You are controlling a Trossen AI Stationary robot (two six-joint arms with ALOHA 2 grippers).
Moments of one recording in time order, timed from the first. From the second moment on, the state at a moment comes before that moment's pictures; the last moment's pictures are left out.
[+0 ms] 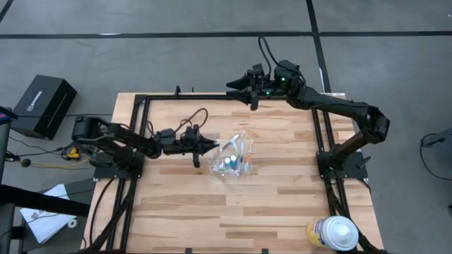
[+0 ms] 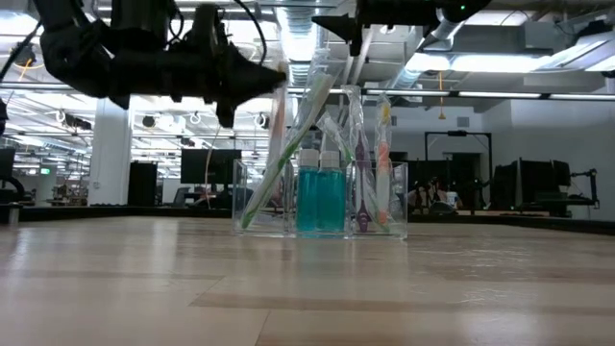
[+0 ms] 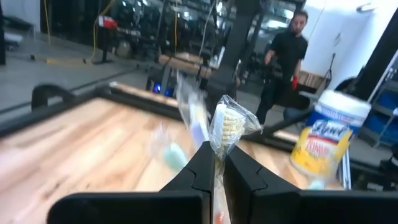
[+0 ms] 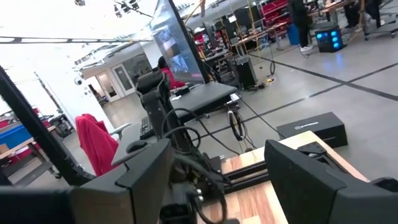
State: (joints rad) left arm 0.08 1.48 0.38 1.14 -0.03 -0.27; right arm -0.48 1.51 1.27 0.30 -0.50 0.42
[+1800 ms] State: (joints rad) left arm 0.19 1.29 0.38 0.51 -0.06 -0.54; right arm -0.52 1.39 1.26 0.38 -0.66 0.45
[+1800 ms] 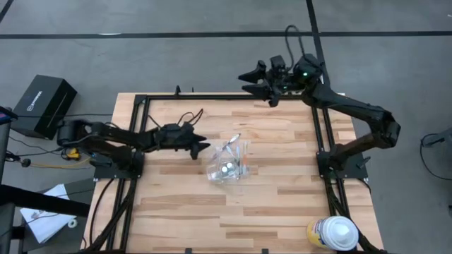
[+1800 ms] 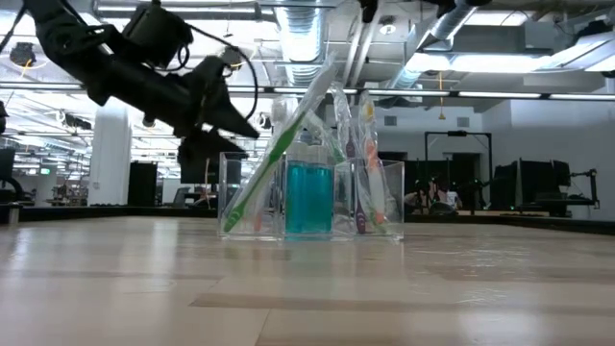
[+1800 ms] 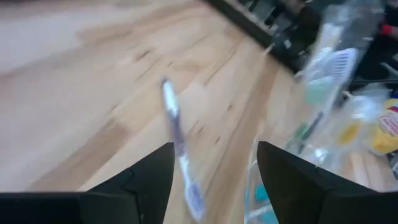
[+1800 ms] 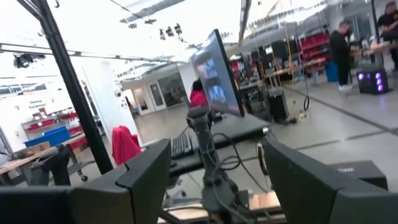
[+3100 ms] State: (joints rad) left arm 0.15 1.58 0.60 0.27 0.00 -0.70; right arm -0.57 1.26 1.26 0.38 -0.74 0.53
